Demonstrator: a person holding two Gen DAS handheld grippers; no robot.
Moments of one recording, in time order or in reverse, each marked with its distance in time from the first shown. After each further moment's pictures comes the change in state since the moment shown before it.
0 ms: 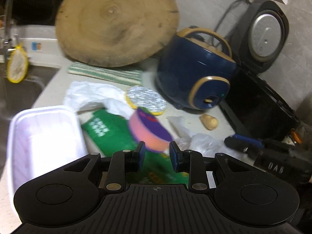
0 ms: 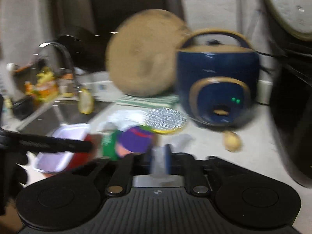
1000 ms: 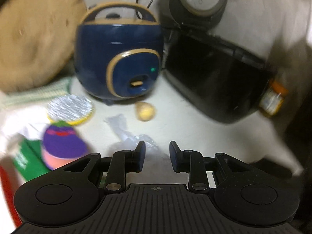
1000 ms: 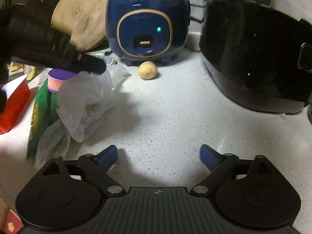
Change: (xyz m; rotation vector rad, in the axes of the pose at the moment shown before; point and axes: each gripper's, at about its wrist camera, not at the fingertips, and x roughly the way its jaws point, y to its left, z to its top) left arm 0.068 -0.118 -0.018 0.368 0.043 -0.063; right arm -0.012 -0.044 -0.082 0.079 0.182 -0.255
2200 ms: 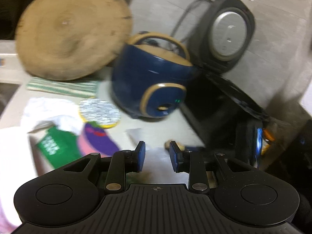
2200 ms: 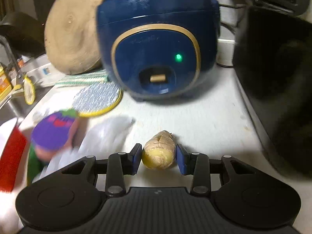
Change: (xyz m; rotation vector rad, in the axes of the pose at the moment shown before) left arm -0.065 0.068 0.002 -0.280 -0.102 -0.111; right arm 0.060 0.013 0.083 0.008 -0.005 0.072
